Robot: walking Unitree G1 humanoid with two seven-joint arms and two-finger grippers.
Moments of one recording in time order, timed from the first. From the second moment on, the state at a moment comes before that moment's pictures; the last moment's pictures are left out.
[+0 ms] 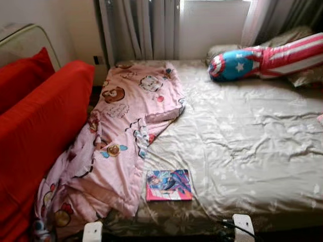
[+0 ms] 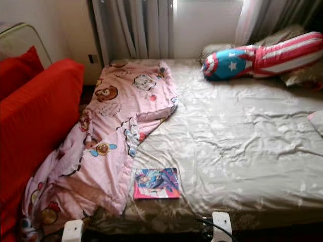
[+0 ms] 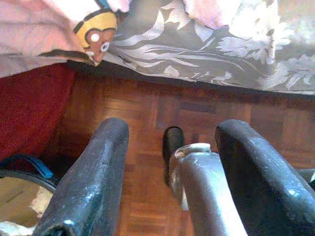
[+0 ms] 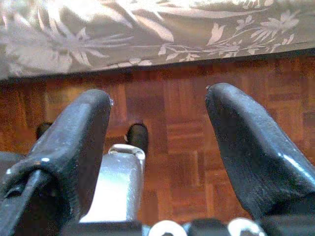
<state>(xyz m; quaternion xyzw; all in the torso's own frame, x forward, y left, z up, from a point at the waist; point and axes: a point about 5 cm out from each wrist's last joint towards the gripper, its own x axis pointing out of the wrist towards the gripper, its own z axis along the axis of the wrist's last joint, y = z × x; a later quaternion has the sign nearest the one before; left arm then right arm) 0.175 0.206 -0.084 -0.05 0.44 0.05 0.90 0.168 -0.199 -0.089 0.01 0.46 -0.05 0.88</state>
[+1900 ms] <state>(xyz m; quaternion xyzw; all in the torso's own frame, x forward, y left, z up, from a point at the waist) 0.170 0.203 -0.086 -0.06 0.44 0.04 0.90 0.158 -0.212 -0.091 0.02 0.46 -0.07 0.88</state>
